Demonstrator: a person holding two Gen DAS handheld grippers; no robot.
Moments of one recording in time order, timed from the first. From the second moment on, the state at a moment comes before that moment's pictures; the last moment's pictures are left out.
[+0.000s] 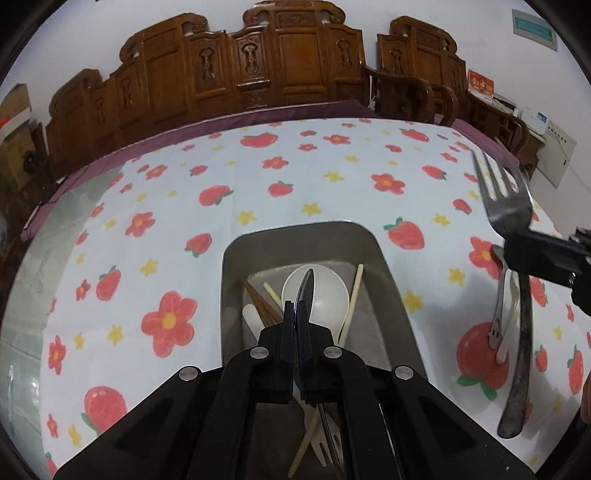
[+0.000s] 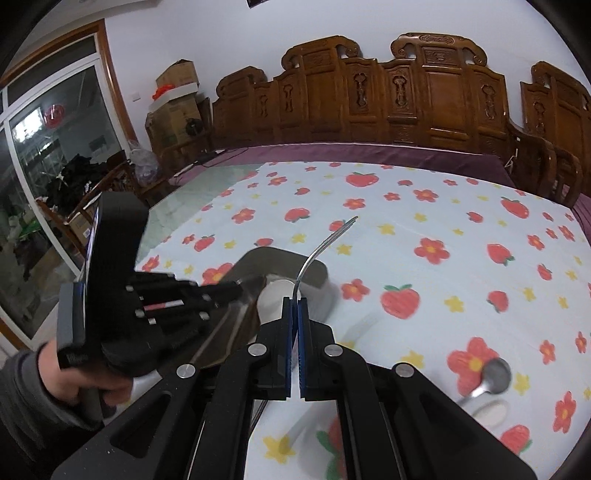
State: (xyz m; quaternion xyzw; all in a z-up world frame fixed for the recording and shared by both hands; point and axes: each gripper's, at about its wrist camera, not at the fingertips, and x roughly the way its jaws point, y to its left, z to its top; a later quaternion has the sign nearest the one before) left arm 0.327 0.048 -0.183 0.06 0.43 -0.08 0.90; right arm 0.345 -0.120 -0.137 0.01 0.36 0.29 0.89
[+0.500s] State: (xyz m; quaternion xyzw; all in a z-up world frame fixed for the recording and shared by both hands) left arm 0.313 0.088 -0.156 0.01 0.40 -0.07 0.91; right arm 0.367 -0.064 -0.158 0.01 0.39 0.31 0.87
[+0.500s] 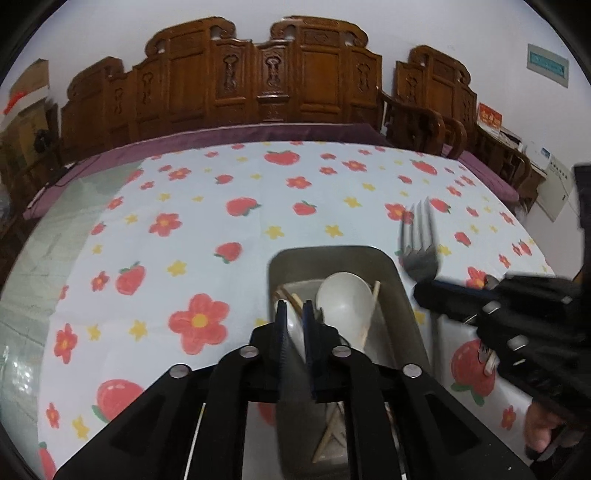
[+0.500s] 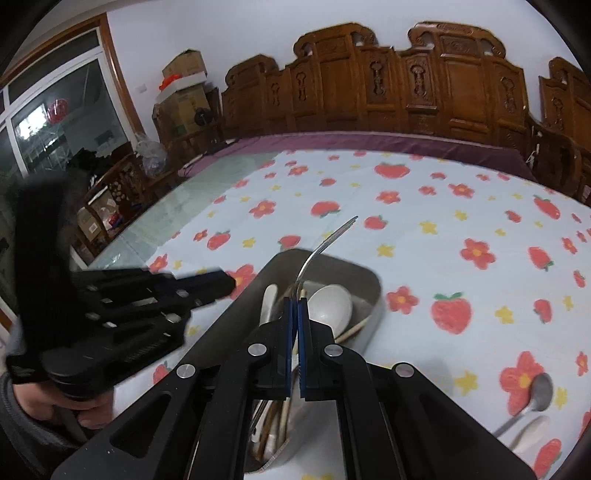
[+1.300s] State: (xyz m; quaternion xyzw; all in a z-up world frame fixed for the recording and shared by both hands) left arm 0.297 0.058 -0.142 0.01 0.39 -0.09 0.92; right arm 0.341 -0.129 -0.162 0.02 0.38 0.27 0.88
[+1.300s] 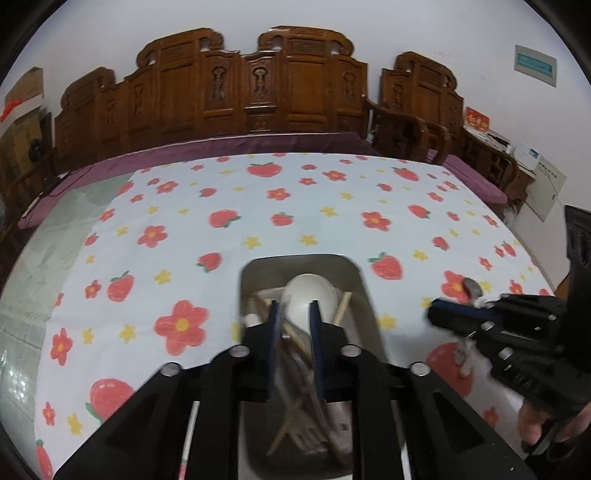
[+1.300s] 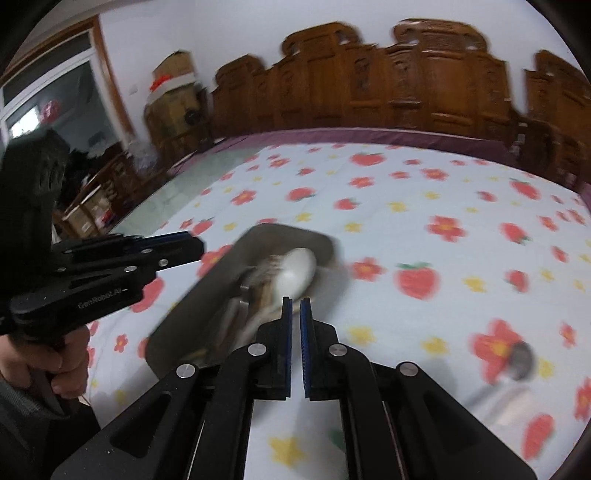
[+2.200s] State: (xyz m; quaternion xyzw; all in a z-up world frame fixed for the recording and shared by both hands) left arm 0.266 -0.057 -0.157 0.06 0.38 -0.17 0.91; right arm 0.343 -0.257 -0.247 0.03 0.45 0.05 0.89
